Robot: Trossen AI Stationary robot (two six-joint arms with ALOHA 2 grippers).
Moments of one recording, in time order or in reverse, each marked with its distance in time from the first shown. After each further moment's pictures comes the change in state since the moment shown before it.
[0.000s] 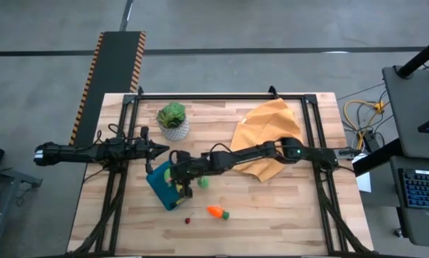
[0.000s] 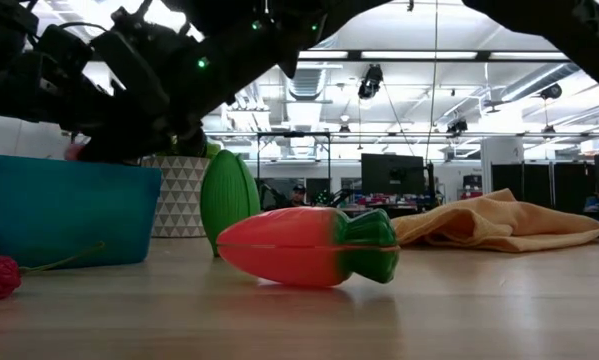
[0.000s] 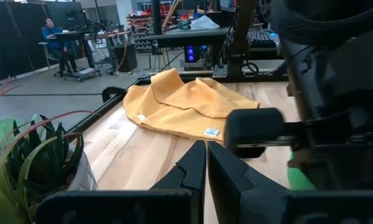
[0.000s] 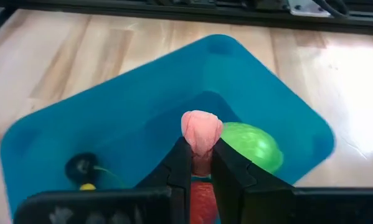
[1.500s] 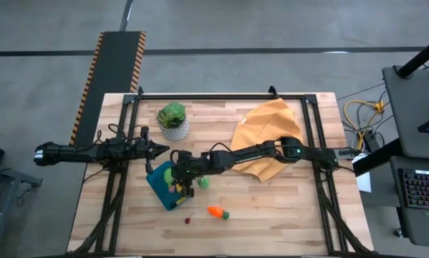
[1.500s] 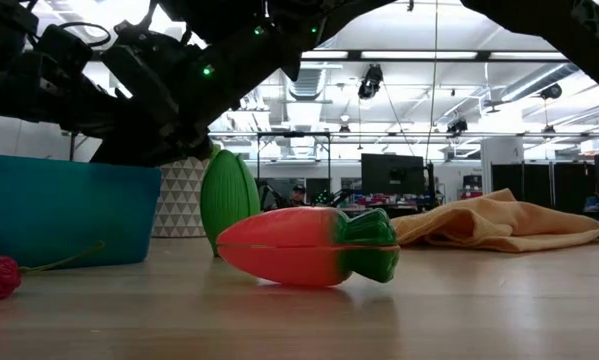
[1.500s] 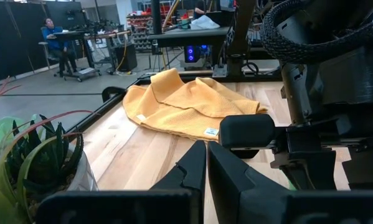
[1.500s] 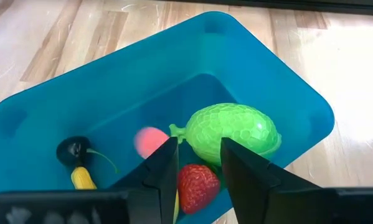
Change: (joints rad) left arm 0.000 0.000 0.000 0.000 0.000 0.000; right arm -0.010 0.000 -0.004 -0.046 0.000 0.000
